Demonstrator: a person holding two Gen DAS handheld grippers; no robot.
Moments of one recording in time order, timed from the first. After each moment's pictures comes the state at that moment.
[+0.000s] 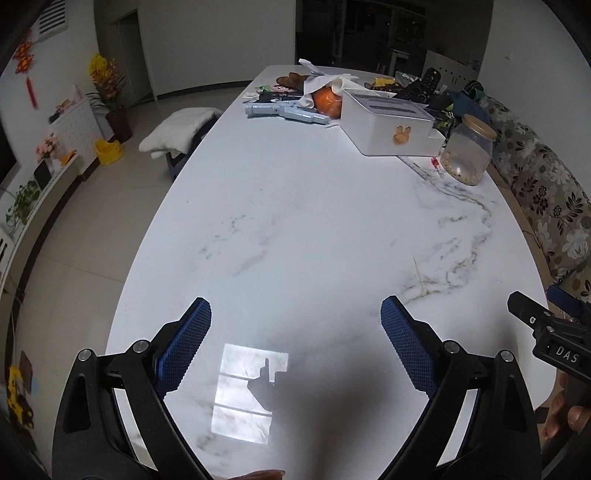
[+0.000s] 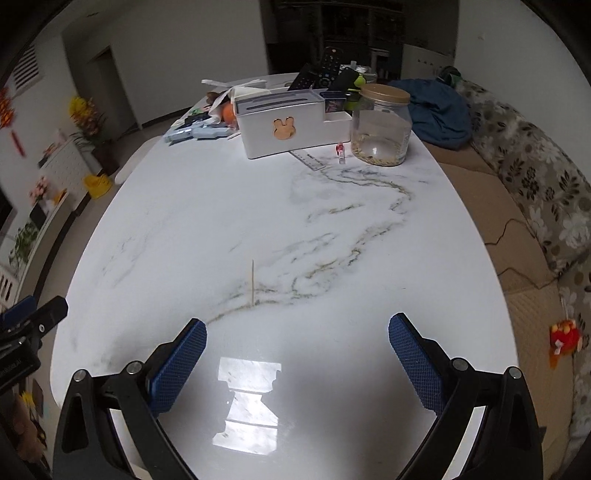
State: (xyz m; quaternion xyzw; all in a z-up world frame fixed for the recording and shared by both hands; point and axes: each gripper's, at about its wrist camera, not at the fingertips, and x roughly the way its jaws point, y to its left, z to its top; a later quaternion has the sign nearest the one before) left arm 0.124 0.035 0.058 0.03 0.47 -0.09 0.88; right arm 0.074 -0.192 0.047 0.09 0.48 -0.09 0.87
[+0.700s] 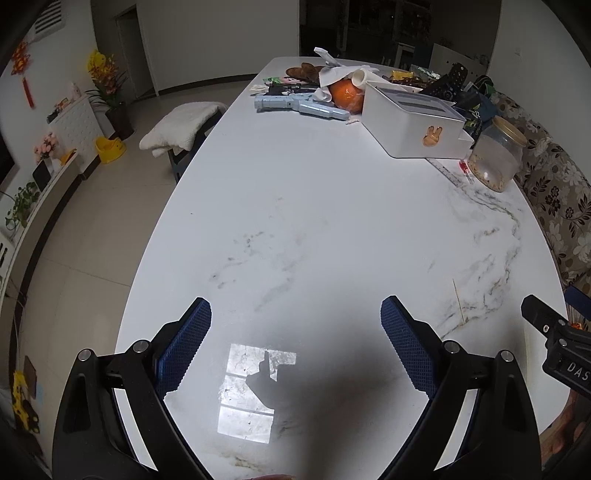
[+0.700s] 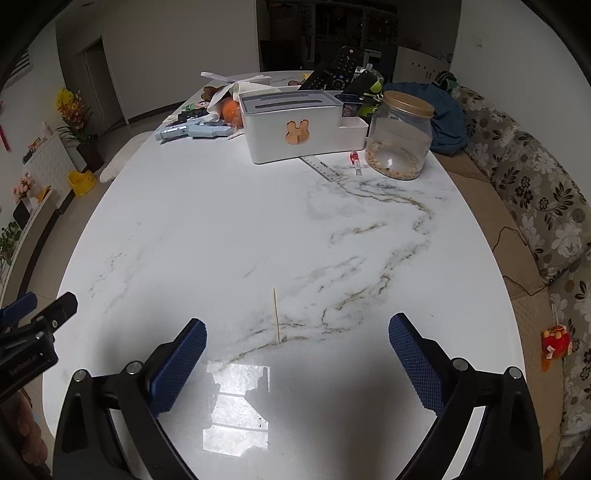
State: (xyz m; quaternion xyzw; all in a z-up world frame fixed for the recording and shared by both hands) left arm 0.178 0.054 0.036 0.04 0.48 -0.08 0.87; right arm 0.125 -0.158 0.039 0.06 0.48 -0.11 0.87
